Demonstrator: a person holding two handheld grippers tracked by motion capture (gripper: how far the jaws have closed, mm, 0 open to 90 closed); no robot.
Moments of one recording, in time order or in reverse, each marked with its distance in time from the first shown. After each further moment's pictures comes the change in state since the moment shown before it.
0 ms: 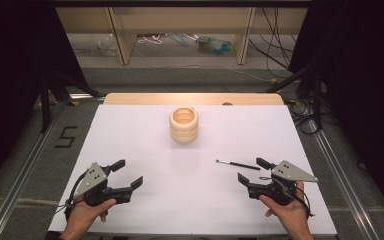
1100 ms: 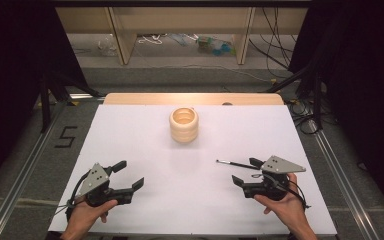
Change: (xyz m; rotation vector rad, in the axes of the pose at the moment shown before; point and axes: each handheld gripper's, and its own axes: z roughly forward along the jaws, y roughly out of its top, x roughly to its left) left arm -0.002 -0.002 0.002 0.016 -0.002 0.013; right arm 0.001 0.012 0.017 0.153 0.074 -0.047
